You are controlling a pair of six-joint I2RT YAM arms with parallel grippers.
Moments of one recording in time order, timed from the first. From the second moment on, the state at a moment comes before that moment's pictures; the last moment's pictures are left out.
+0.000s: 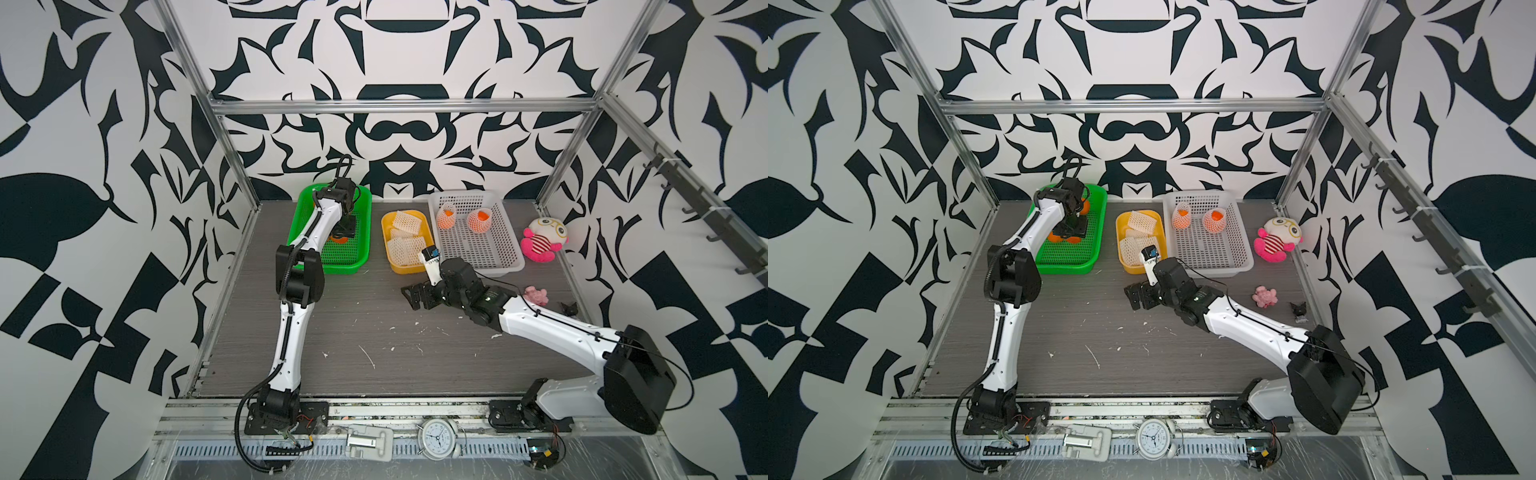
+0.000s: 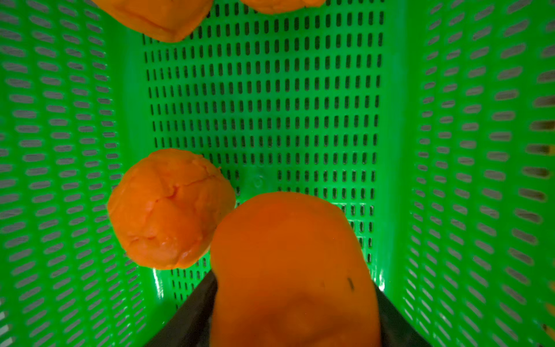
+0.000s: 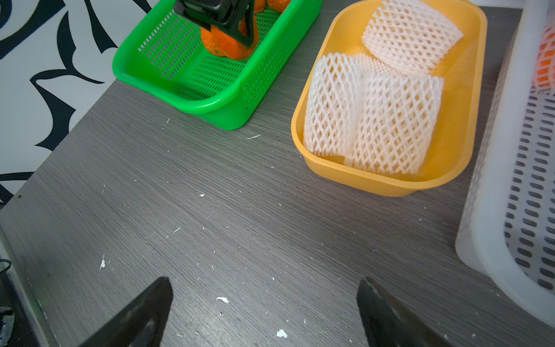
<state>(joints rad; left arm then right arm) -0.27 2.48 2.39 -1.17 -0.18 -0.14 0.74 1.35 0.86 -0.13 -0.04 0.31</state>
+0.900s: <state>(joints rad) -0.27 2.48 2.27 -0.98 -0.13 -0.18 0.74 1.37 0.90 -0.21 -0.05 0.30</state>
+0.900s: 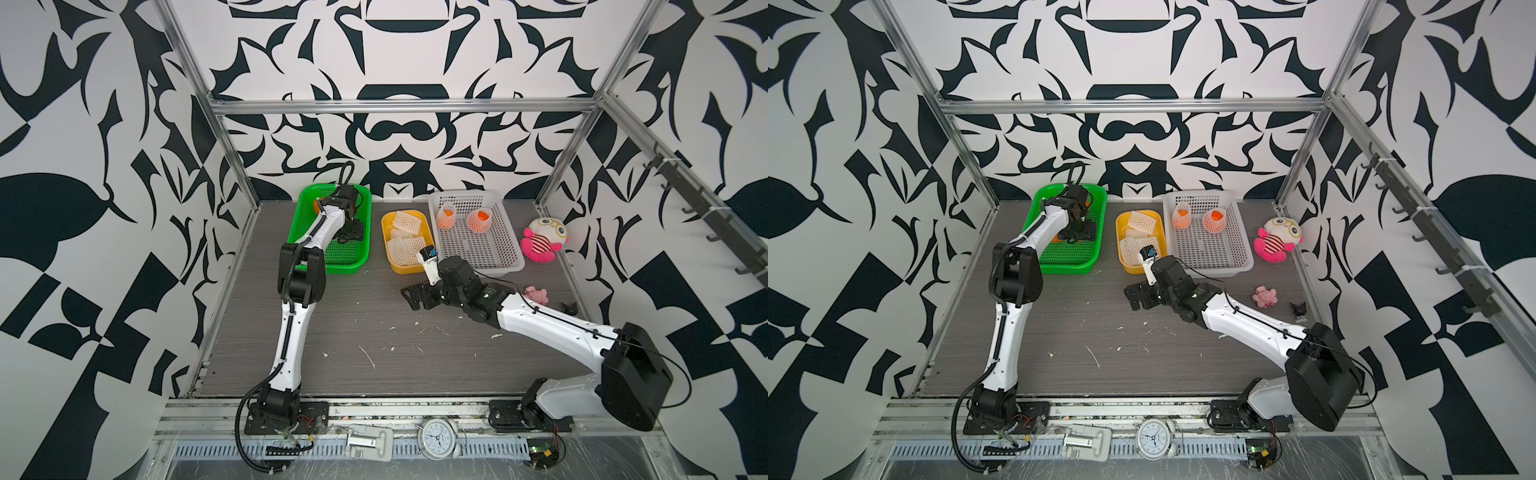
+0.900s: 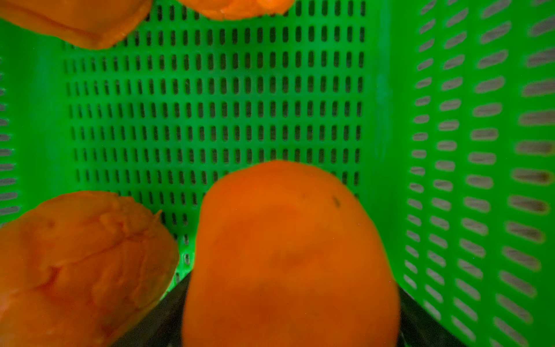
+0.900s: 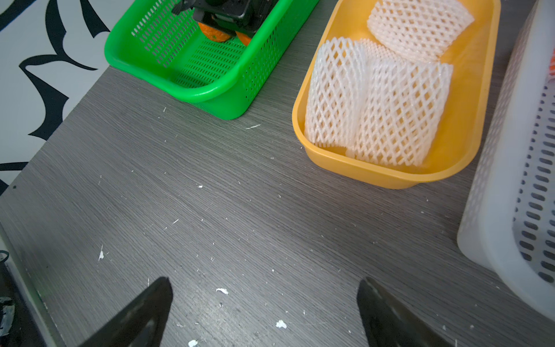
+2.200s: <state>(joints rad) -0.48 1.83 1.63 -0.82 -0.08 -0.30 0.49 1.28 1.03 -0.42 0.06 0.14</state>
